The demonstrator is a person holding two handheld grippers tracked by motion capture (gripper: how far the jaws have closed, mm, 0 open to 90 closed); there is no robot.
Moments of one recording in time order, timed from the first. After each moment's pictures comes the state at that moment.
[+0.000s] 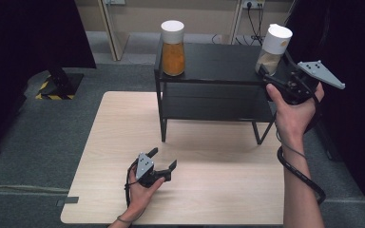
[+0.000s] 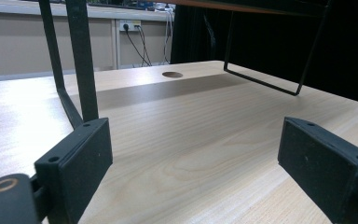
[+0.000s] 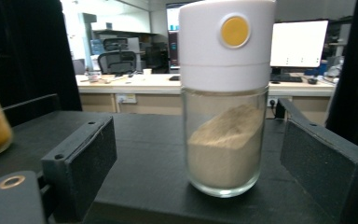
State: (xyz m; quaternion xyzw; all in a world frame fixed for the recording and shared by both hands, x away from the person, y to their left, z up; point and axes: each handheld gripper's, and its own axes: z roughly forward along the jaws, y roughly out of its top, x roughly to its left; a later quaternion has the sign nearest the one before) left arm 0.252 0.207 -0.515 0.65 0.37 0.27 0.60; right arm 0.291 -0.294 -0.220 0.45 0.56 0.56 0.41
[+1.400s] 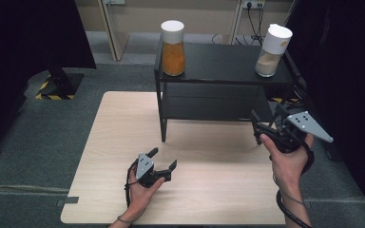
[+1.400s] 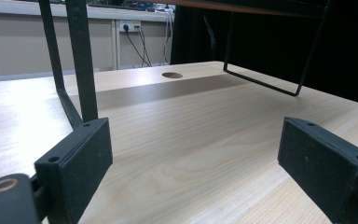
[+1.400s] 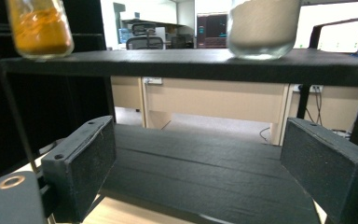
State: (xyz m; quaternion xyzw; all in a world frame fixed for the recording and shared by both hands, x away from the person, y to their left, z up) left arm 0.252 0.207 -0.516 0.65 0.37 0.27 0.61; right arm 0.233 -0.311 -0.307 0.42 0.60 0.57 0.38
